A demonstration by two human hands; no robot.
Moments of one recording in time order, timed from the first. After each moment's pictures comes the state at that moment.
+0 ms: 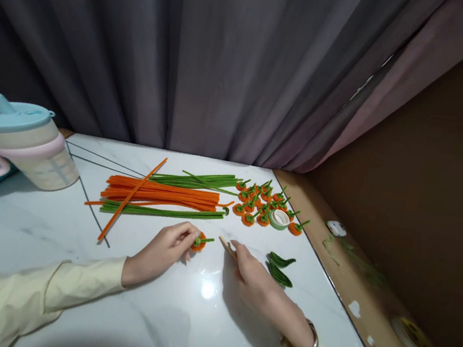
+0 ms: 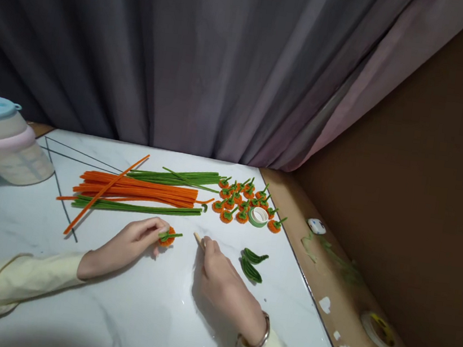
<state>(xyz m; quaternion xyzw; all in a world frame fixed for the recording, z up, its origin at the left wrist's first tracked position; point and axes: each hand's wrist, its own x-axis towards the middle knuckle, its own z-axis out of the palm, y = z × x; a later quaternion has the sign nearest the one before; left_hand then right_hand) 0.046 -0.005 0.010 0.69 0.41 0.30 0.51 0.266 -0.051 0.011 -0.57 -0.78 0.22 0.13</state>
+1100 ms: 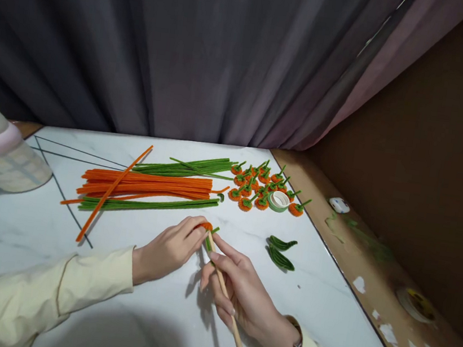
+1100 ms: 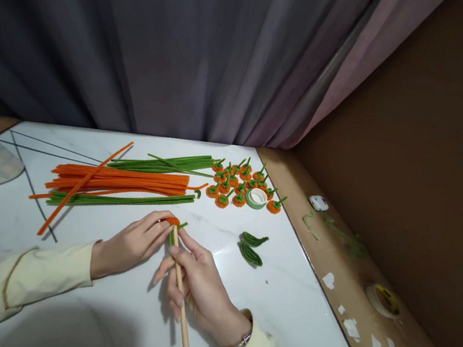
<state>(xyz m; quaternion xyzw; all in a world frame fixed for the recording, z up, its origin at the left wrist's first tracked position) 0.067 0.006 -0.017 0.91 0.22 0.35 -0.04 0.224 -0.067 0.018 -0.37 -0.22 0.79 0.43</state>
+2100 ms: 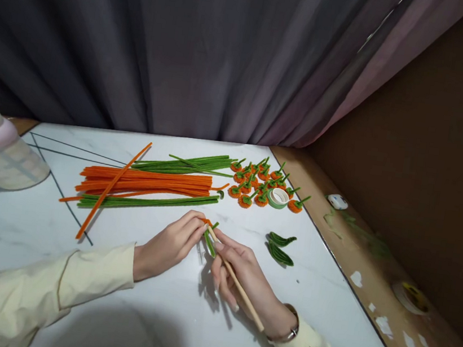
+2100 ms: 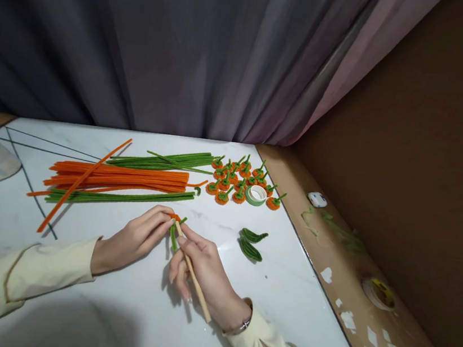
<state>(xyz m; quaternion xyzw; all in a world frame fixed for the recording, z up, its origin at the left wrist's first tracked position) 0.067 0.006 -0.016 0.88 0.26 0.33 0.21 0.231 -0.061 0.015 -0.42 -0.27 0.76 0.41</state>
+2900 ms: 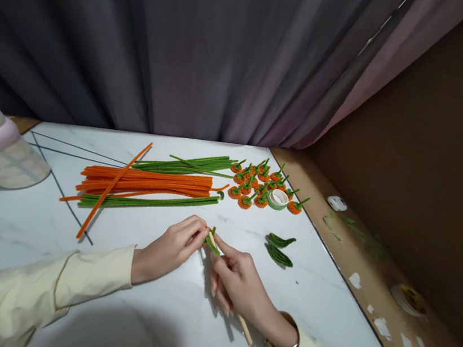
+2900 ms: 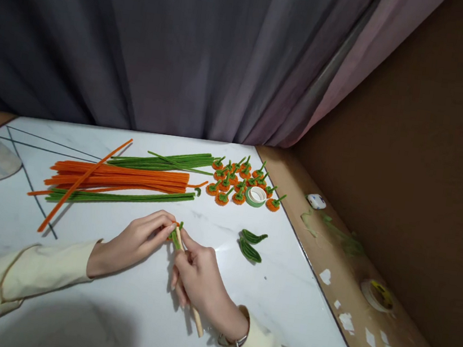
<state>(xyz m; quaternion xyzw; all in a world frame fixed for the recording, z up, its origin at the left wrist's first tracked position) 0.071 0.001 -0.008 0.83 0.30 0.31 0.35 0.231 -0.069 0.009 -0.53 -0.48 0.62 0.32</state>
